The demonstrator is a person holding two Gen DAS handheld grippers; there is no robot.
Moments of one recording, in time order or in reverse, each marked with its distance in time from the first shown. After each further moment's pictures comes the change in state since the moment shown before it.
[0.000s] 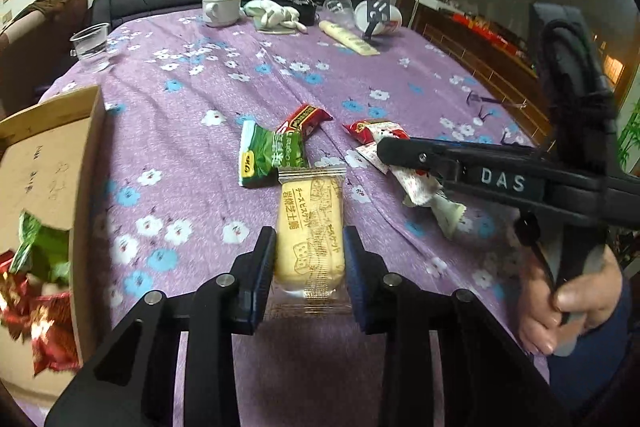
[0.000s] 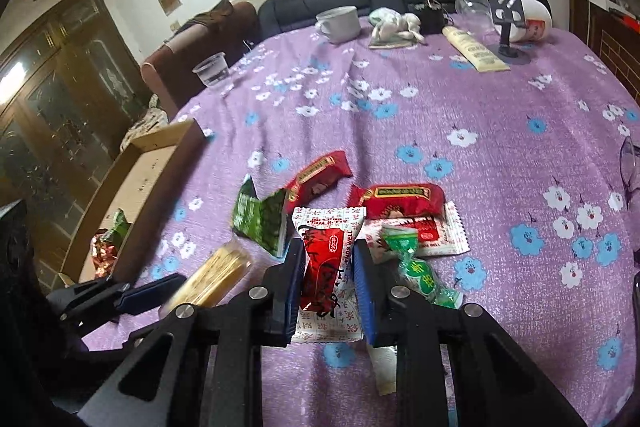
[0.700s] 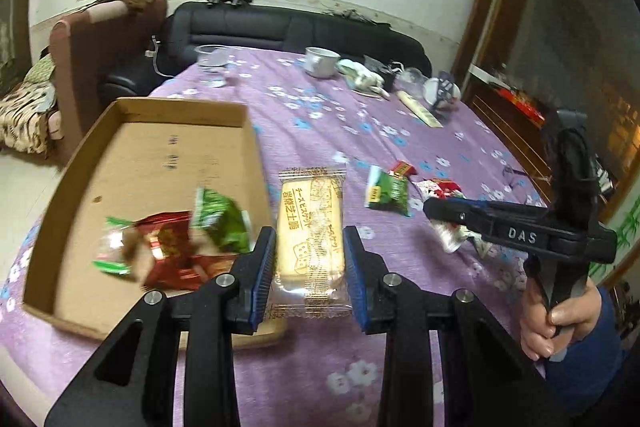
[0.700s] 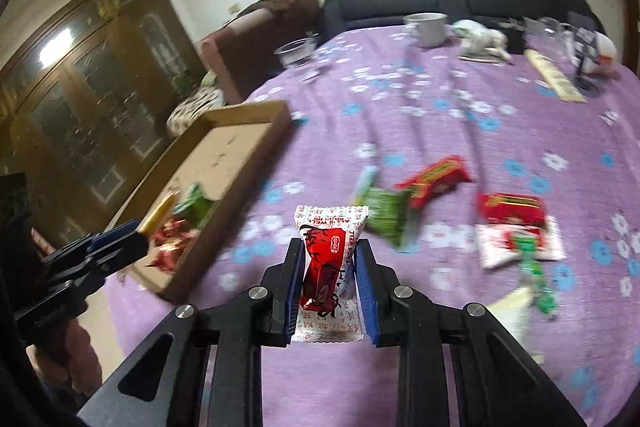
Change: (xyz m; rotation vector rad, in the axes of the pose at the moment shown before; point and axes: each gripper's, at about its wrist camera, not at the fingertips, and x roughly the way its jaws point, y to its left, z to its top) left arm -0.097 0.089 -0.028 -0.193 -0.182 0.131; right arm -0.001 0.087 -0.007 -0.154 0.029 0.162
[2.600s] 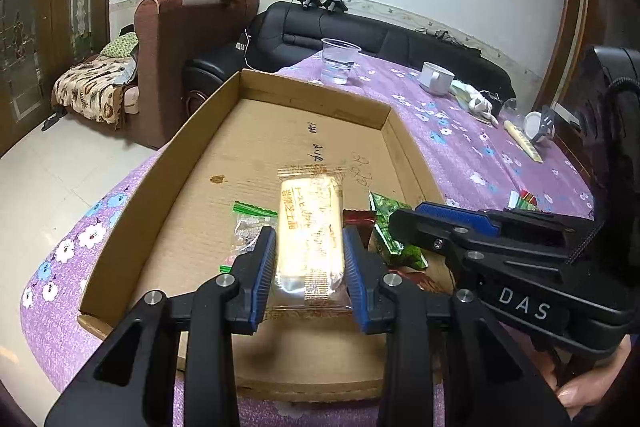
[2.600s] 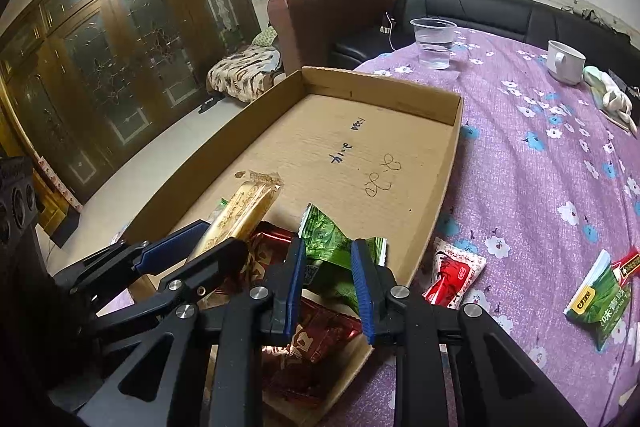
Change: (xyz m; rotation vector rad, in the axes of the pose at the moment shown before) left arm 0.022 0.093 -0.023 -0.148 -0.057 0.252; right arm 0.116 0.145 0.020 -0.216 0.063 0.061
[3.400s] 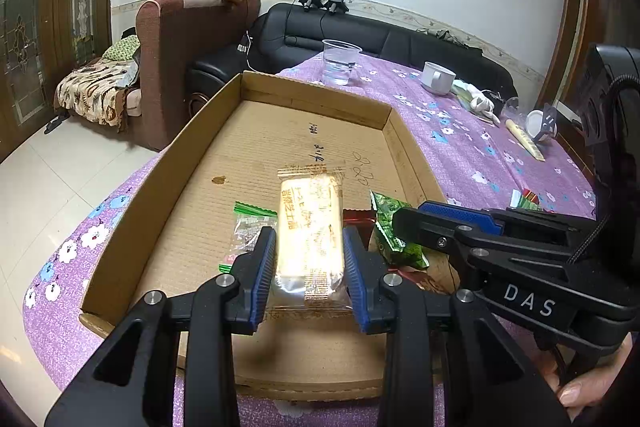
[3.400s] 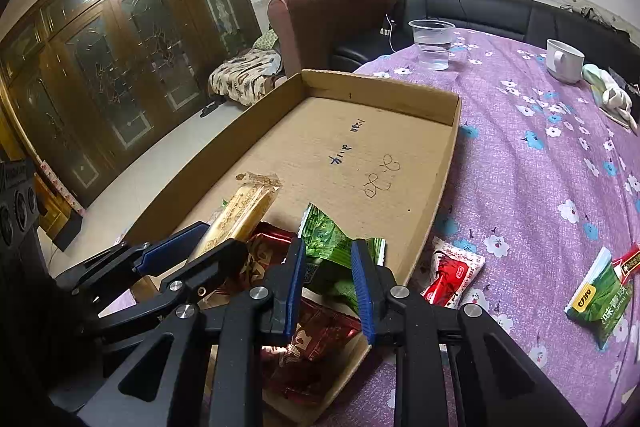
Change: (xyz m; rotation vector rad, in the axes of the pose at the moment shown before) left arm 0.000 -0.003 0.000 0.006 -0.004 0.011; right arm -0.001 -0.003 0.000 0.011 -0.010 0.009
